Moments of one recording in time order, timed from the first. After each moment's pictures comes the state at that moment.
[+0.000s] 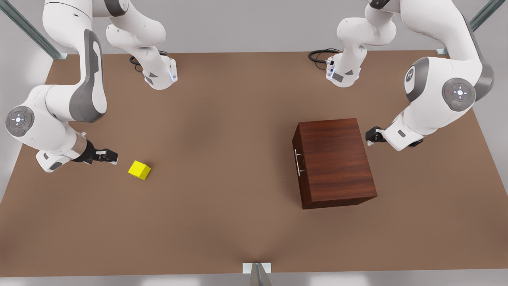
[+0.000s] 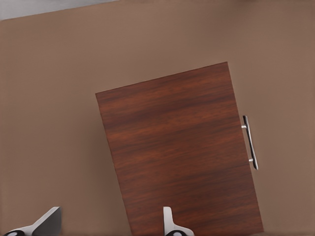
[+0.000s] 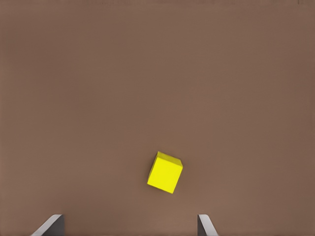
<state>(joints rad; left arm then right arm) -0.13 0.21 -0.03 -1.41 -0.01 1.56 0.01 0.09 0.21 -0.11 -1.58 0.05 1.77 0.00</state>
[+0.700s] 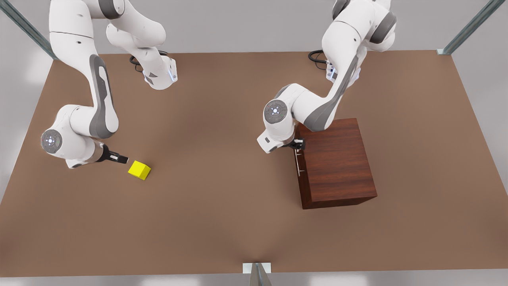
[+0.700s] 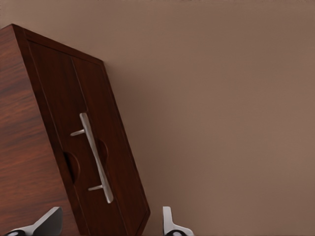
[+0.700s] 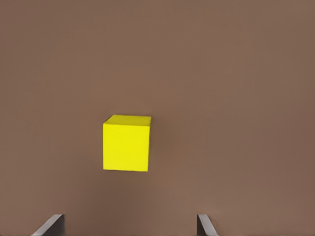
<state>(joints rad) -0.65 0.53 -0.05 -1.38 0.19 1.74 -0.53 0.01 0.23 -0.13 -1.99 0.09 2.01 0.20</state>
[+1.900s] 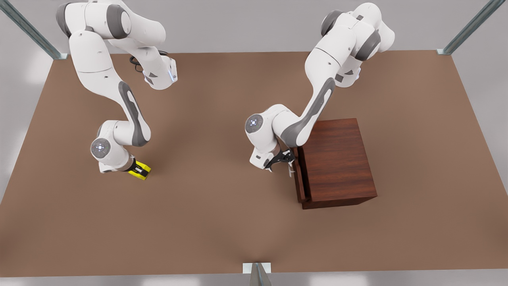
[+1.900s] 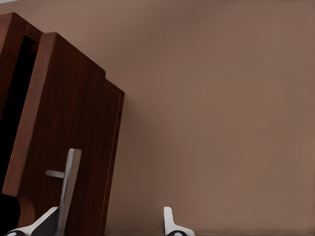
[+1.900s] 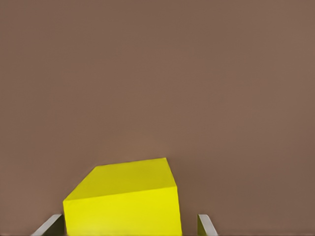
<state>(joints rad) -0.67 0.72 -0.08 -1.35 0.48 1.92 -1.07 0.07 0.43 -0.10 -2.15 0.03 2.53 0.46</state>
